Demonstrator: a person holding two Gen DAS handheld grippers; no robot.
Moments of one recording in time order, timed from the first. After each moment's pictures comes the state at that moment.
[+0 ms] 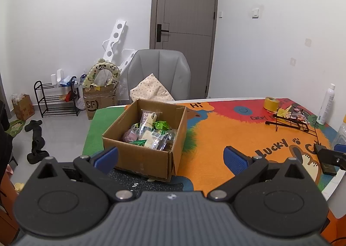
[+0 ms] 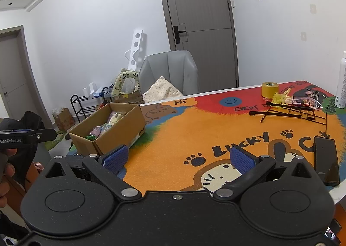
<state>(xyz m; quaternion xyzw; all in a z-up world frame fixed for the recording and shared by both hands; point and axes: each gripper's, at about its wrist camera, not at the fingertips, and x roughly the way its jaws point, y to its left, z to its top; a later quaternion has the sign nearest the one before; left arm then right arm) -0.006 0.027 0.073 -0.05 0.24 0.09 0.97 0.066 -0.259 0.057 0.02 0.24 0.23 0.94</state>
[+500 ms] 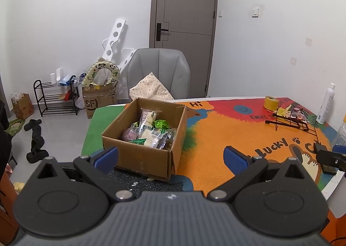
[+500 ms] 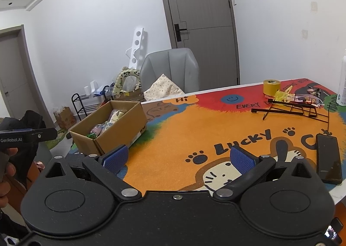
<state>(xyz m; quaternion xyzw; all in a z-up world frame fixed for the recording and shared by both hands) -0.008 0.029 0.071 -0.05 0.24 0.09 0.97 0.067 -0.257 0.054 0.02 0.24 0.23 0.94</state>
